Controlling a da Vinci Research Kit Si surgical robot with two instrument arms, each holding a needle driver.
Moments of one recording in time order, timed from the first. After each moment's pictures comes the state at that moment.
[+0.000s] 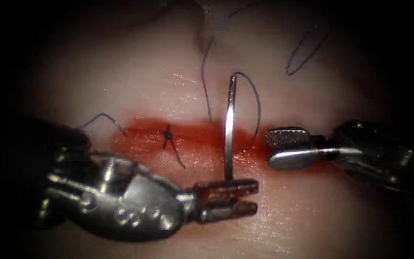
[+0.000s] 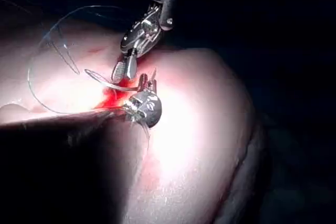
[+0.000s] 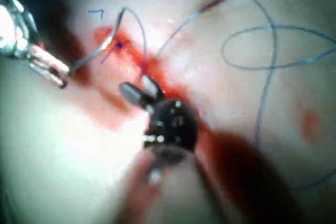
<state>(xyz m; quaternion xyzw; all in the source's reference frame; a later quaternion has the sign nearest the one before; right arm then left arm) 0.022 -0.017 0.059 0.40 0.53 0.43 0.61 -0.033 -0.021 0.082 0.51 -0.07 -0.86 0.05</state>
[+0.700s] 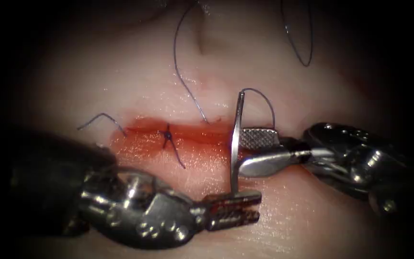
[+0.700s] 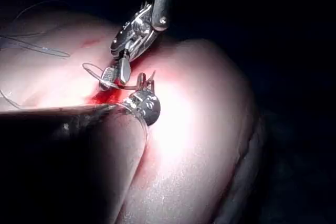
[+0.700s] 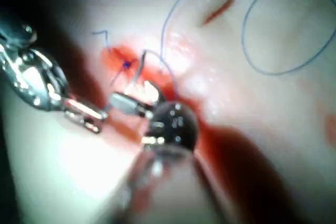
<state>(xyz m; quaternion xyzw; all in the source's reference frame) 0.027 -0.018 0.059 0.39 0.53 0.45 0.60 -0.034 -0.022 0.084 0.50 -0.09 -0.86 0.06</state>
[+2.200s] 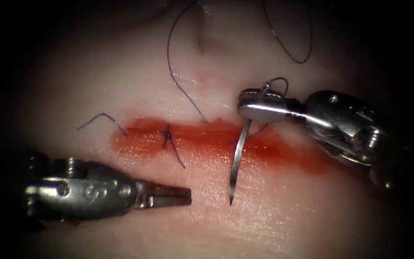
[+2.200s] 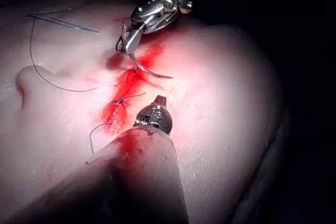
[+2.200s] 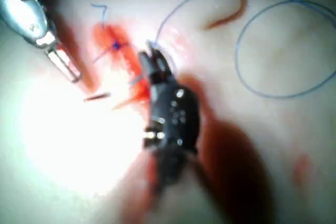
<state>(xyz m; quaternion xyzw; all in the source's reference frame) 0.026 -0.014 0.061 0.19 0.61 0.34 0.69 -0.027 -0.021 0.088 0.41 0.19 -0.87 -0.19</state>
